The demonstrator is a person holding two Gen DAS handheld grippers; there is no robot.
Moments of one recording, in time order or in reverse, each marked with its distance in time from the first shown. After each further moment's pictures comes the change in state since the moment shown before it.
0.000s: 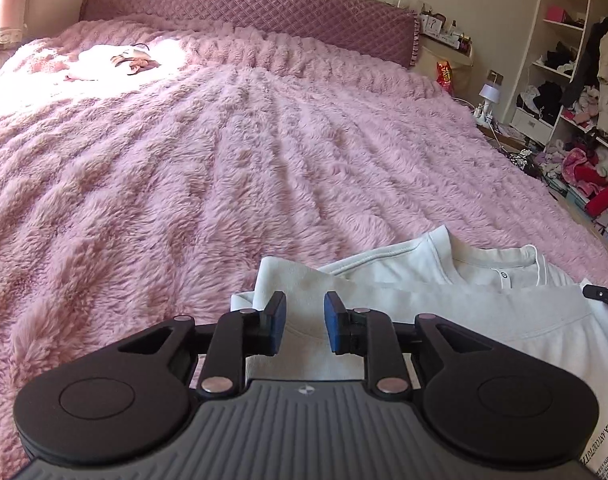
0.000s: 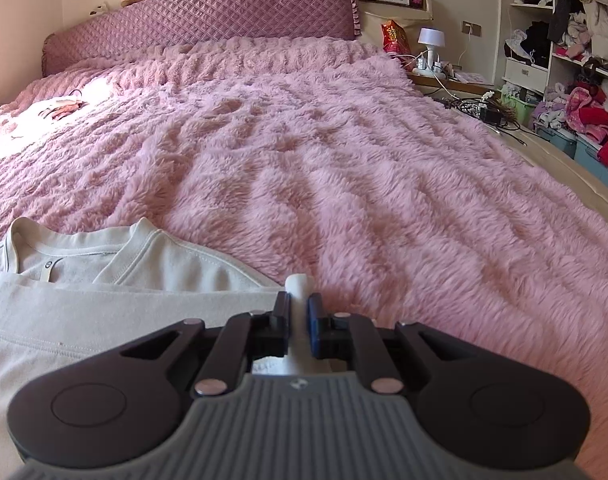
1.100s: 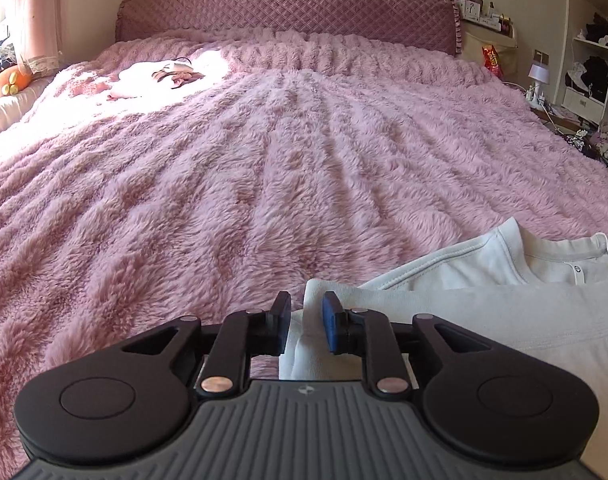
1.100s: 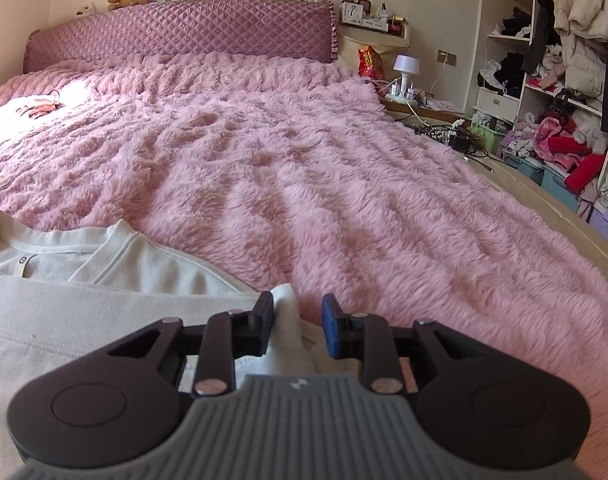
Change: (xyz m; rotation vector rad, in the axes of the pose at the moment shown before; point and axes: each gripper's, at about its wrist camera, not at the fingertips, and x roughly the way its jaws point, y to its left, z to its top) left arm 0.013 0.000 -0.002 0.051 -0.019 0.195; right arm -0.015 0.009 -0.008 -0.046 -0.099 -0.119
